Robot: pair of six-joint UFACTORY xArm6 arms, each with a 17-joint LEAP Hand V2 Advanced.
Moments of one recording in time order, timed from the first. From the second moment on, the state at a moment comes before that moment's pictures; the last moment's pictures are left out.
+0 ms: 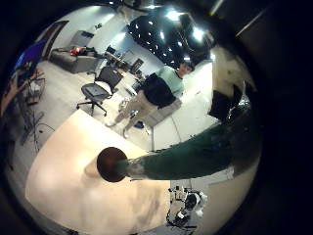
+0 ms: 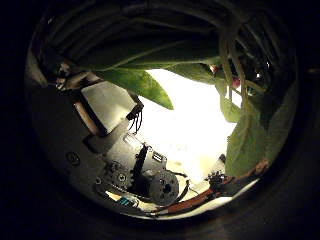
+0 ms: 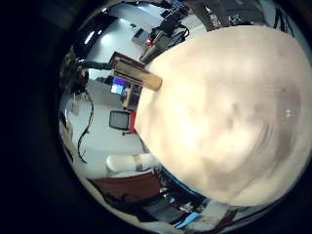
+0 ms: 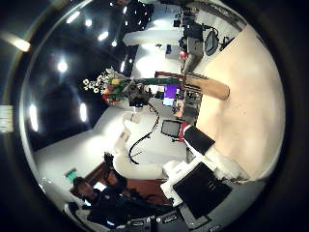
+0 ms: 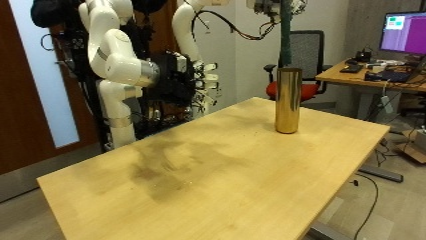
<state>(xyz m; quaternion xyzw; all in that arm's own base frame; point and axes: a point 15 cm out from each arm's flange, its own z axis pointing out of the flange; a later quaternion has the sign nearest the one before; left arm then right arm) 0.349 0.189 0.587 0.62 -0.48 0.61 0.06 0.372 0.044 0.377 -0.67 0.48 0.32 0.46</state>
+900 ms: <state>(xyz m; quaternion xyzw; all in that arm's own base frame) 0.380 0.186 0.532 0.65 -0.49 0.58 0.10 0.373 0.044 0.374 -0.67 0.48 0.32 0.46</state>
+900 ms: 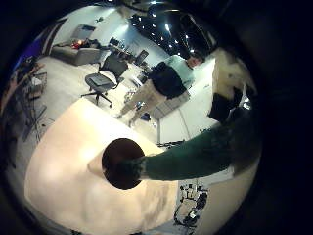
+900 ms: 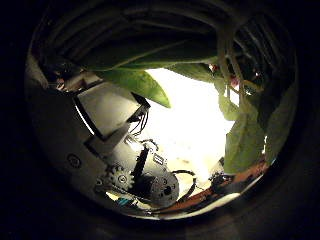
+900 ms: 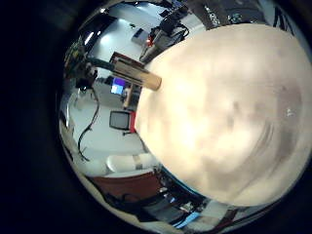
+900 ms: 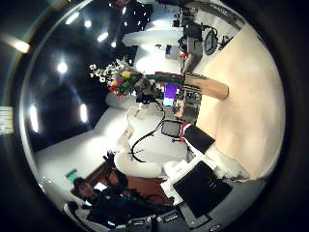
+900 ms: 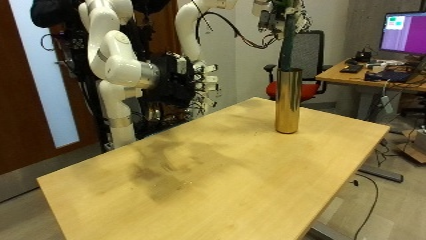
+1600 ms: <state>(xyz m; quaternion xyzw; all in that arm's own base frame) 0.376 0.212 0.501 0.68 -0.51 0.51 0.13 0.371 0.042 0.371 -0.67 0.48 0.32 0.46</state>
